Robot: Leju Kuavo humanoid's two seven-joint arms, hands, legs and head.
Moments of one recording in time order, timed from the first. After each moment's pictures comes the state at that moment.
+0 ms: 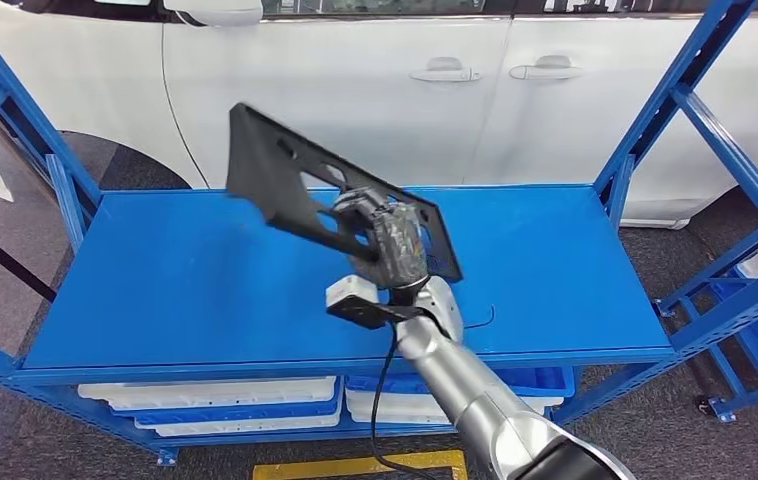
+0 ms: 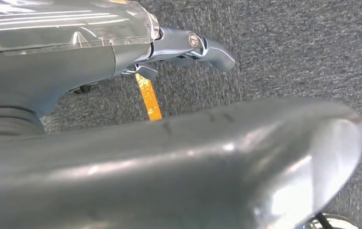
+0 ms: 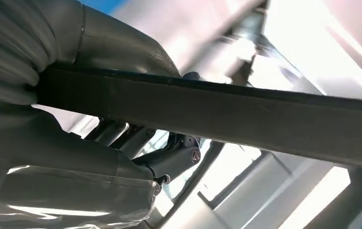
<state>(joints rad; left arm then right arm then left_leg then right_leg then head) -0.11 -0.02 1.05 -0.25 0.38 0.07 -0.56 -0.60 0.20 0.44 -0.92 0.42 -0.52 -0.66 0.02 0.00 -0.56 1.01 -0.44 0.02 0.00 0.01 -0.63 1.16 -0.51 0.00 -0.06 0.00</state>
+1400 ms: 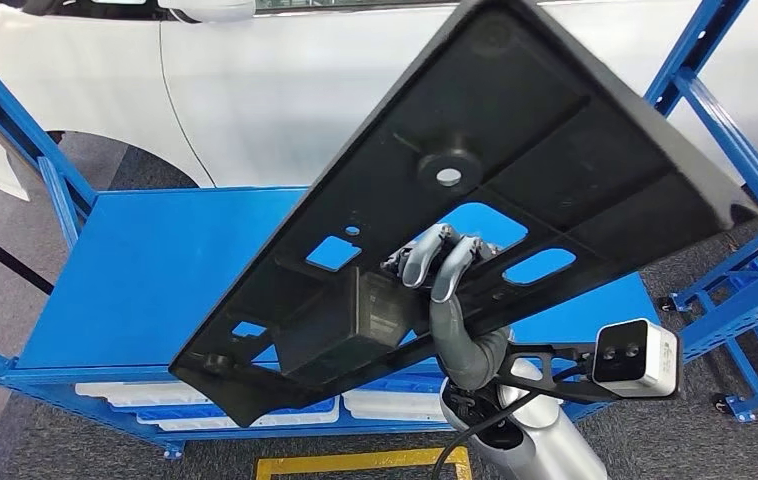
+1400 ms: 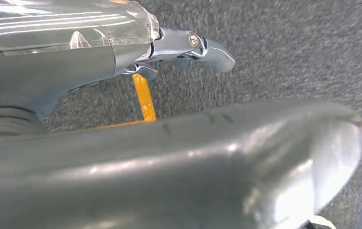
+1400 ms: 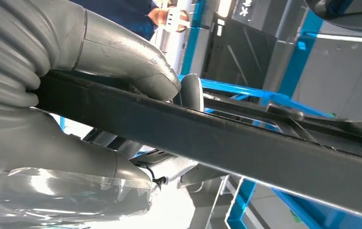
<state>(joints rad) -0.12 -0.01 1.09 -0.24 0.38 0.05 -0.57 -0.36 -0.04 0.61 -1.90 -0.46 0.25 -0.59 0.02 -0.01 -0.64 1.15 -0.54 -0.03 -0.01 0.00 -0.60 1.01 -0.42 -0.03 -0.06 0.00</state>
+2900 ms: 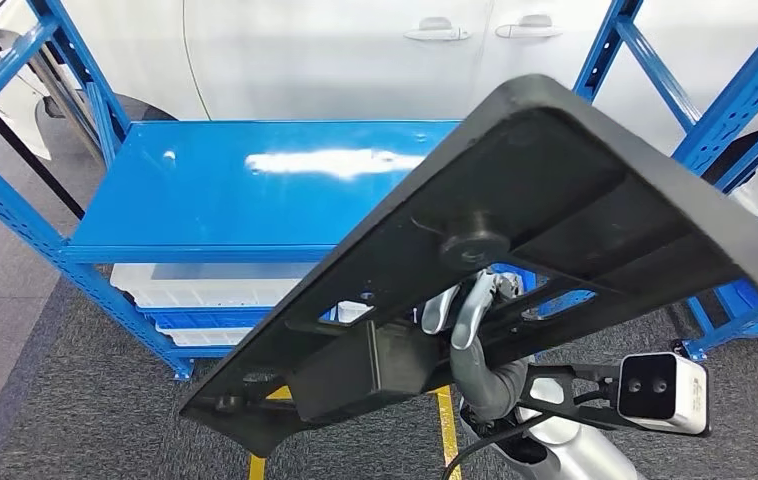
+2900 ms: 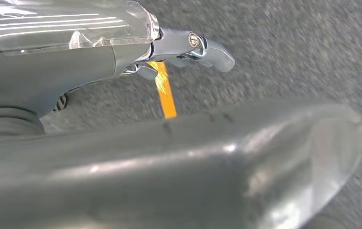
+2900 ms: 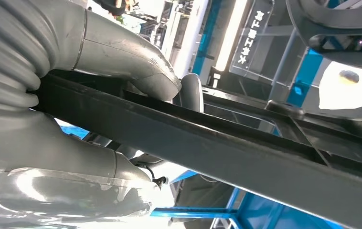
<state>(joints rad) -0.10 0.03 1.08 -0.24 0.39 0.05 -0.41 -0.37 -0.20 0.72 -1.97 -0.49 0.16 -0.67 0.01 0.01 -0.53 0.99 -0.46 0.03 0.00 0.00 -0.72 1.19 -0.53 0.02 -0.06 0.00</state>
